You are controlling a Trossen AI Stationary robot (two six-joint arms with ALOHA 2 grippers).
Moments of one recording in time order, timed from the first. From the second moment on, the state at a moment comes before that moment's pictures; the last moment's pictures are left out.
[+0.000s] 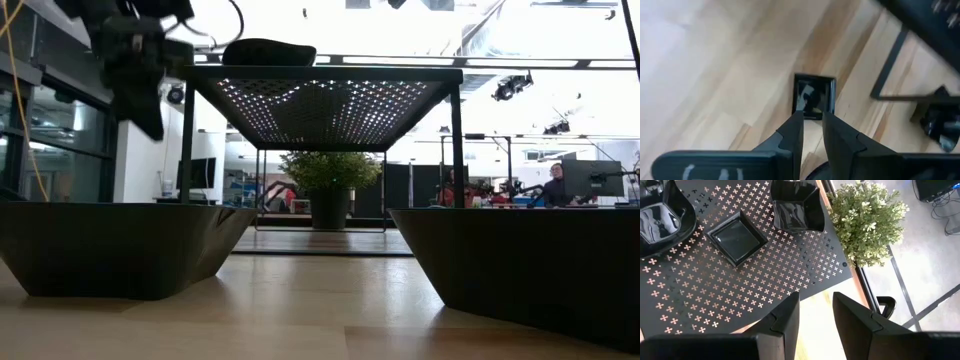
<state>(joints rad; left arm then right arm) 0.17 0.99 0.78 -0.81 0.10 -0.43 0.14 1.78 2.14 -1.57 0.57 0.34</state>
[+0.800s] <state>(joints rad) 0.18 1.30 0.67 -0.61 0.15 -0.37 0.13 1.75 2.14 -1.57 0.60 0.37</state>
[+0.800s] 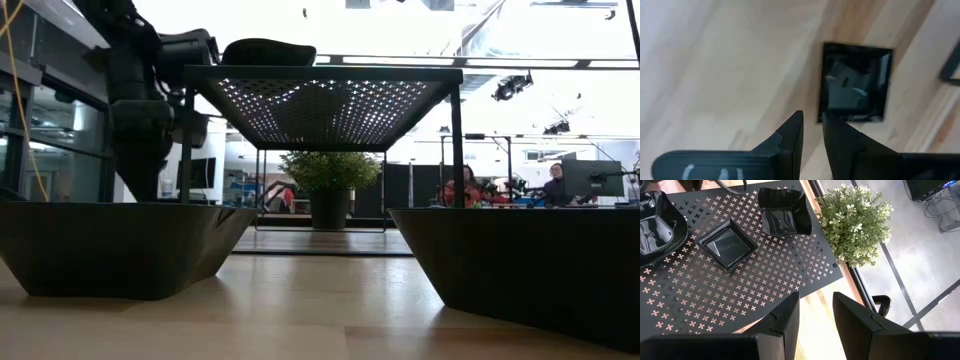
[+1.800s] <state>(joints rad) 0.18 1.39 0.67 -0.57 0.17 -0.31 0.13 1.75 2.14 -1.57 0.60 0.43</state>
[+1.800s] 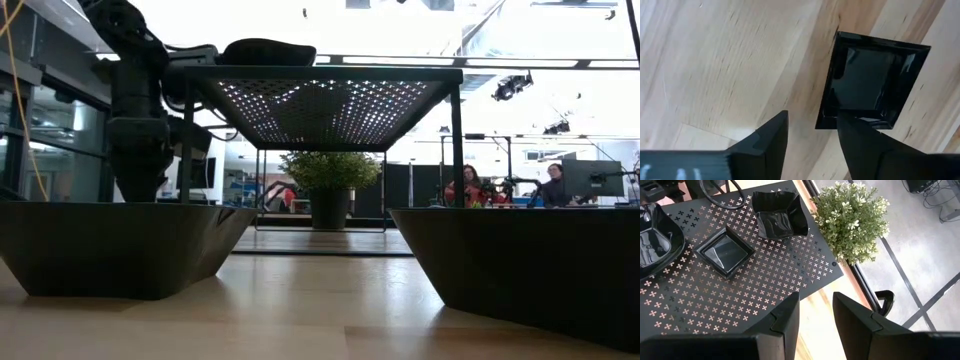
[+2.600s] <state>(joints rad) 0.18 1.37 0.67 -0.63 0.16 -0.27 0.08 1.75 2.14 -1.57 0.59 0.43</state>
